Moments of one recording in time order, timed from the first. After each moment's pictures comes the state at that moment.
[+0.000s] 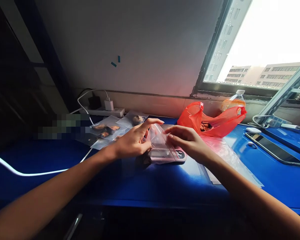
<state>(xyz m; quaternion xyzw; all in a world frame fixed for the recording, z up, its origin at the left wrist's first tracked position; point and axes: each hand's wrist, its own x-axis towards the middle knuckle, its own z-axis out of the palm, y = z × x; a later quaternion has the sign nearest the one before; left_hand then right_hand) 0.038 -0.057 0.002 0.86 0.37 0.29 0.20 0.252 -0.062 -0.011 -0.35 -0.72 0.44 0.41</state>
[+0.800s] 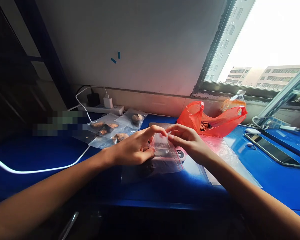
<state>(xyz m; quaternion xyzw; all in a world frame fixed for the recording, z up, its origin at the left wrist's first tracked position) 0.041 -0.067 -0.004 0.89 0.31 0.27 0.19 0.254 -0.061 -0.013 -0.33 -0.70 0.49 0.41</state>
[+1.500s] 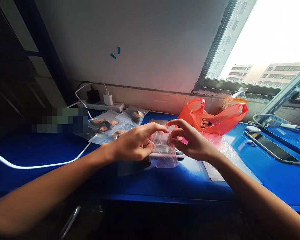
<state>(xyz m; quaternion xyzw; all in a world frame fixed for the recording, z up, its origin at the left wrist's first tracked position) 0.041 -0.065 -0.004 0.91 0.28 0.27 0.14 0.267 -0.063 -0.013 -0.34 -0.84 0.28 0.32</state>
